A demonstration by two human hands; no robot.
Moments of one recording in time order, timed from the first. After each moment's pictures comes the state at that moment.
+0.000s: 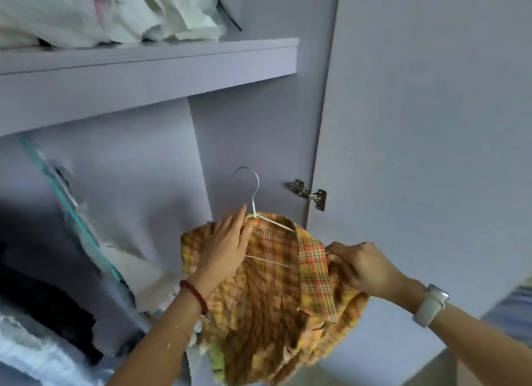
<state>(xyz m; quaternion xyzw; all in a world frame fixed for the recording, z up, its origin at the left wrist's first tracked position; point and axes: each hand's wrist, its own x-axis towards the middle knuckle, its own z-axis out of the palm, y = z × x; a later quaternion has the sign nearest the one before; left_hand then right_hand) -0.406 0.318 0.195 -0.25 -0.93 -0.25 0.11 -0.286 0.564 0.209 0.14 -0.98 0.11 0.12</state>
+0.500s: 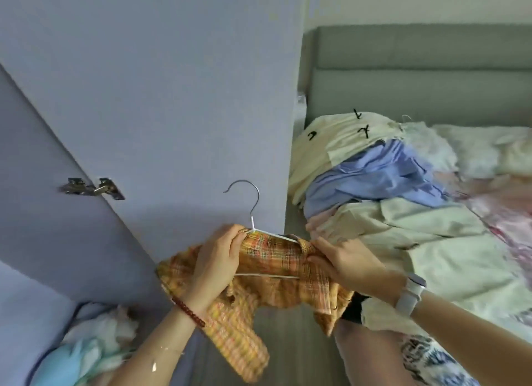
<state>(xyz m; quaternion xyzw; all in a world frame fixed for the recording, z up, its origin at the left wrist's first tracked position) -0.256 0.544 0.143 -0.53 -0.76 -0.38 -0.02 -0.039 0.677 0.158 -0.19 -0.97 0.01 0.14</state>
